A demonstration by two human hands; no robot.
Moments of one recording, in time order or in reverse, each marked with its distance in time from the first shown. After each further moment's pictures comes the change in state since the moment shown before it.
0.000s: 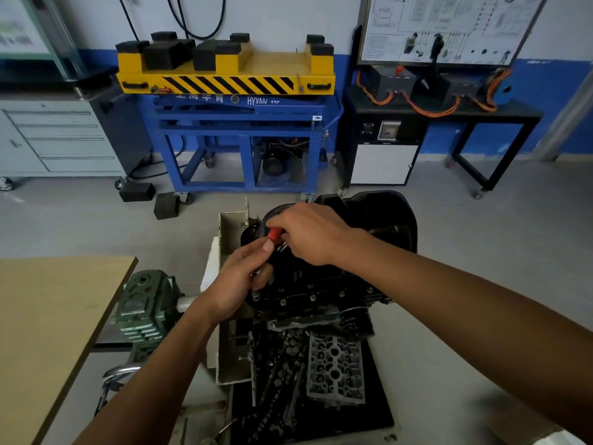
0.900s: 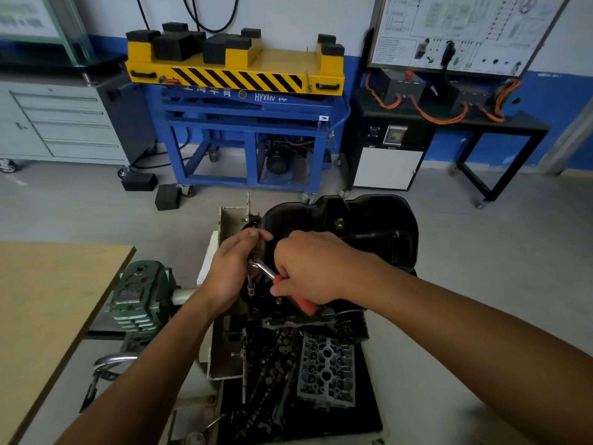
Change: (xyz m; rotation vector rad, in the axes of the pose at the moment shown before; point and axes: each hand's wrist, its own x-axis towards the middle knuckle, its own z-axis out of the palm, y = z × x) left_hand 0.010 -0.005 -0.002 -0.034 0.306 0.032; right_hand -0.043 -0.035 -0.021 0.068 -0.211 -0.069
